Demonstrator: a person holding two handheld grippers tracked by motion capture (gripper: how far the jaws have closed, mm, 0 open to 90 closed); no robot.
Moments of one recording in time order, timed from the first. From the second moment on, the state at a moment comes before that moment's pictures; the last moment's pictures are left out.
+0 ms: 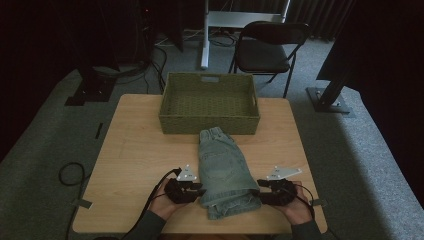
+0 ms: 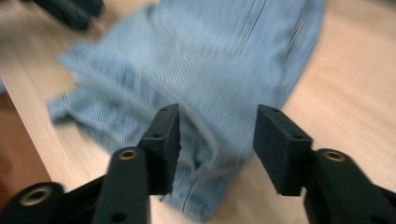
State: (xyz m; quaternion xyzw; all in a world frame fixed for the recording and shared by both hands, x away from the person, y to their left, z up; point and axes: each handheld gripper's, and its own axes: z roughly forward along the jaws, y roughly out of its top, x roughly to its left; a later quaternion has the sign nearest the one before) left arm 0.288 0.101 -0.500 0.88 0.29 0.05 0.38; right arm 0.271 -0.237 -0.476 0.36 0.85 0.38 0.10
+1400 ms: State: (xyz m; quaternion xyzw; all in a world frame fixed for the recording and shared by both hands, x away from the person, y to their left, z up) left arm 0.270 0.095 -0.503 0.89 0.25 0.06 0.38; right arm 0.406 -0.194 -0.501 0.37 0.83 0.36 0.18
